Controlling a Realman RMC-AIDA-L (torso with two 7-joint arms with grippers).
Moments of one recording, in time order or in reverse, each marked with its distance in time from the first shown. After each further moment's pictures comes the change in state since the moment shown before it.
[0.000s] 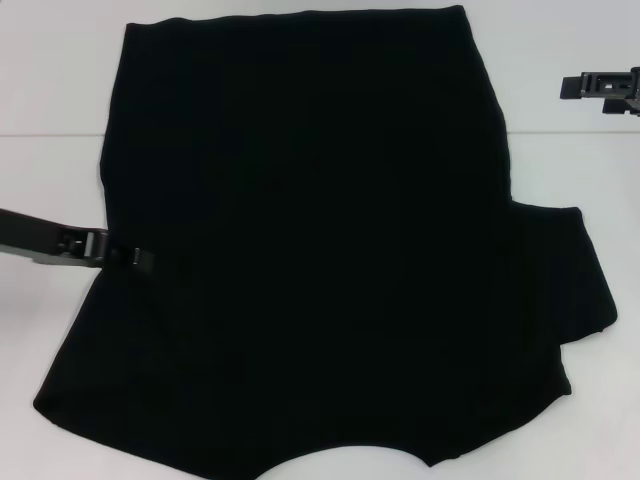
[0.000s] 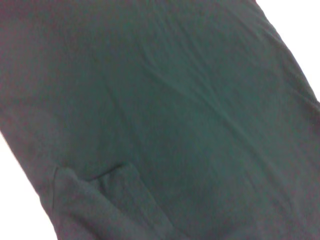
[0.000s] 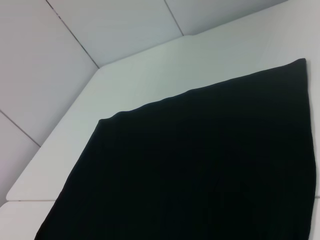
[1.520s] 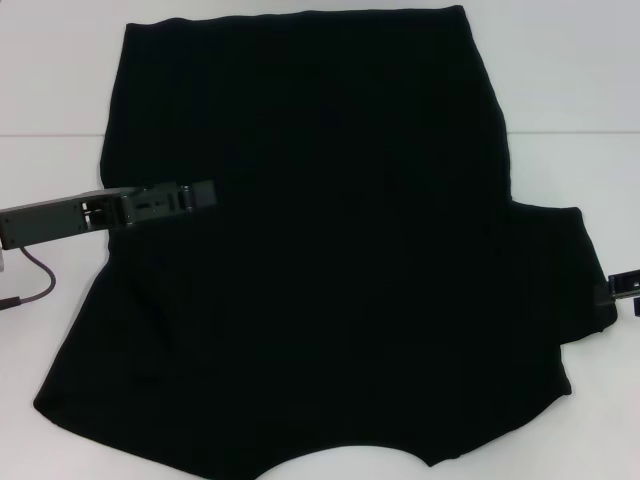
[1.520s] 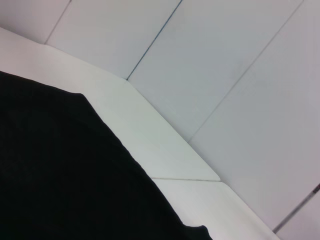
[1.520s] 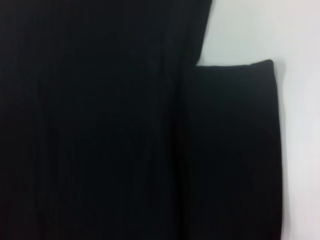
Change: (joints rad) left arm 0.120 -0.048 -0.129 -0.188 -0.508 -0.004 0.435; right arm -0.094 -0.007 -0.042 0.091 -0.307 -0.145 0.147
